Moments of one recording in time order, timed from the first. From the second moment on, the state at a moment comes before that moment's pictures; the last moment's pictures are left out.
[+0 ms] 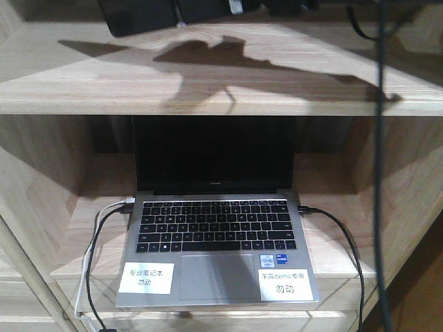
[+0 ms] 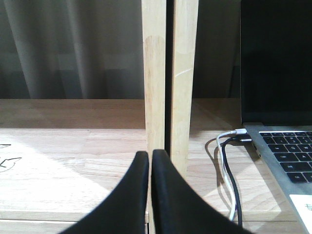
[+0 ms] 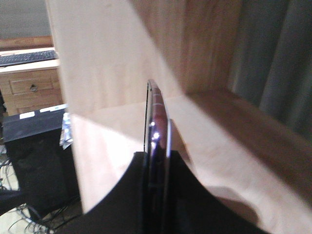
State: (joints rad) left arm 0.06 -0.02 0.03 -0.13 0.23 0.14; right arm 0.27 1.55 -1.69 1.23 0.96 -1.16
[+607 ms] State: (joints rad) left arm 0.06 -0.02 0.03 -0.13 0.23 0.14; right arm 0.40 1.80 -1.86 1.21 0.80 -1.13
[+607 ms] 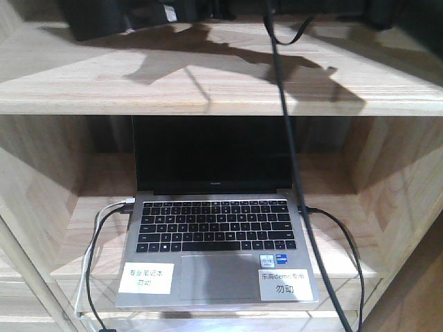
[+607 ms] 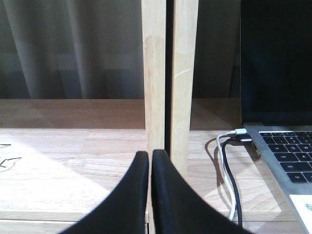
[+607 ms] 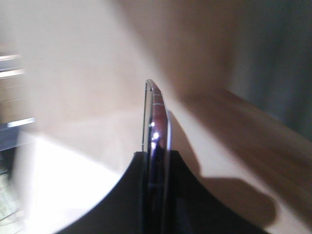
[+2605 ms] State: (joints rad) left arm 0.06 -0.02 0.03 -0.13 0.23 0.14; right arm 0.40 1.84 -1.87 0.99 0.79 -1.02
